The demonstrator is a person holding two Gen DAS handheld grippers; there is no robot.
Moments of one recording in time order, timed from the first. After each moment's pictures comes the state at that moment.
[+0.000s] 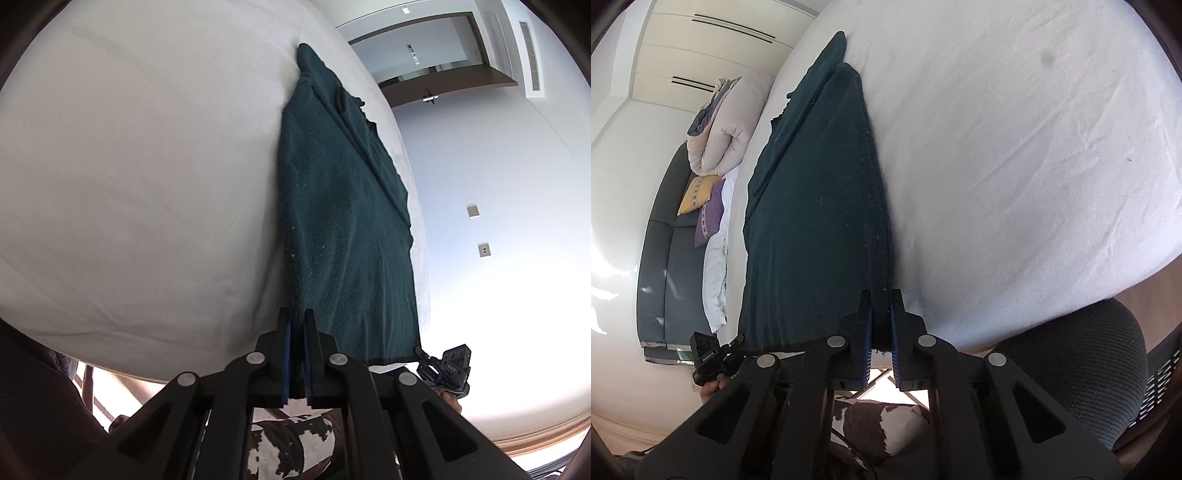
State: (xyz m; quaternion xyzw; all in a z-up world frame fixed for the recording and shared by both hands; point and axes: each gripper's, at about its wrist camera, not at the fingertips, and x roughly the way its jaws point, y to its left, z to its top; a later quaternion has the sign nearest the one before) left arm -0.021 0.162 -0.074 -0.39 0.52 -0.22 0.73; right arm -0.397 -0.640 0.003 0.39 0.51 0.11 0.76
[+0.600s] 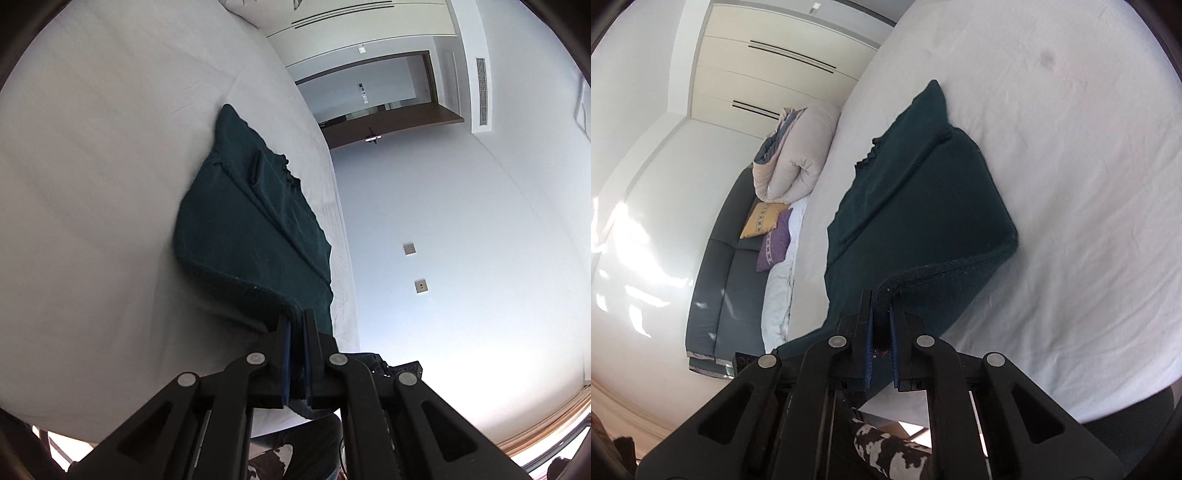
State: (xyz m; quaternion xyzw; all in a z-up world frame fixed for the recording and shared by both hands) left arm 0.032 0.168 -0.002 -0.47 0.41 -0.28 0.73; right arm -0.319 -0.628 0.086 0.45 0.40 0.19 0.77
